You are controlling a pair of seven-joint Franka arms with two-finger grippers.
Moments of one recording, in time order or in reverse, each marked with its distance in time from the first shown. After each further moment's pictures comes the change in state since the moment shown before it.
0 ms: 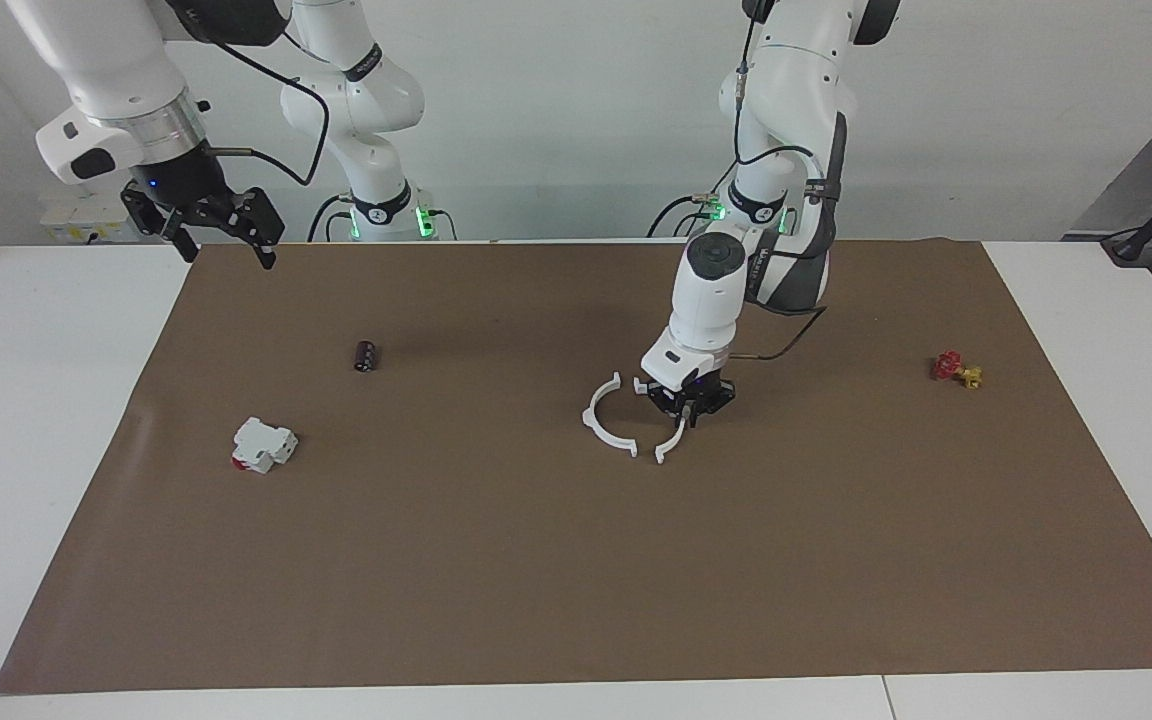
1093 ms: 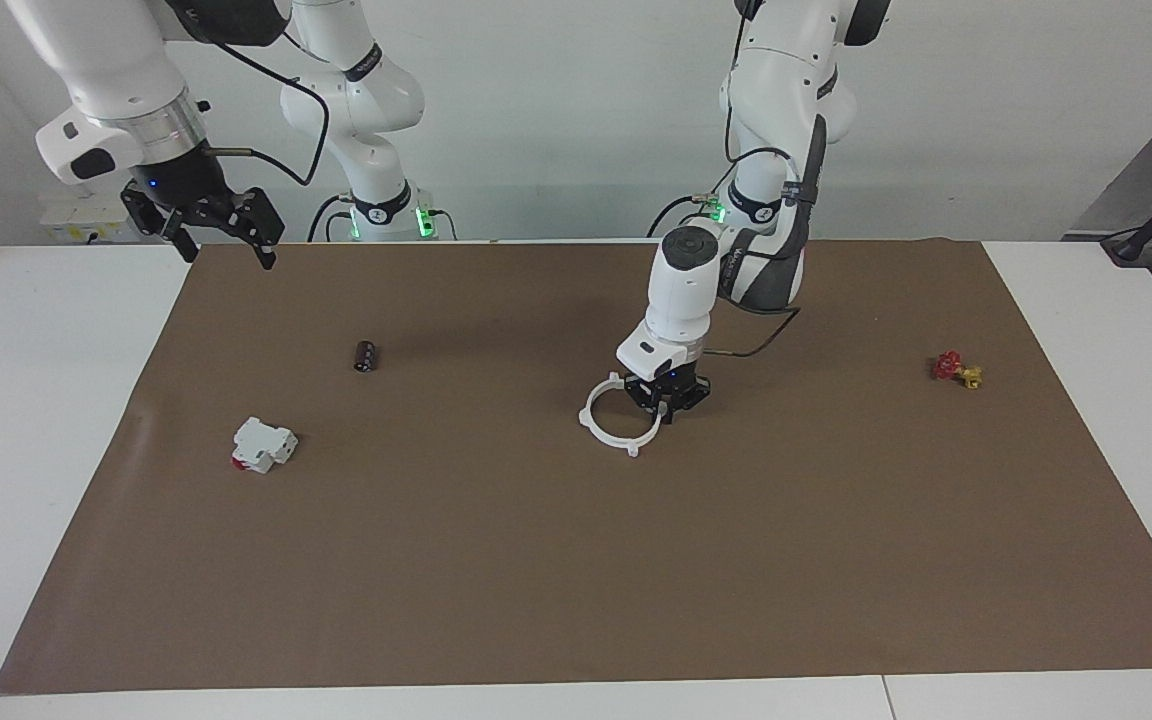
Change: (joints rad) left arm -0.041 0.004 0.000 -0.033 0.004 0.068 -0.015; right arm 0.000 0.000 0.000 0.000 0.000 0.000 0.000
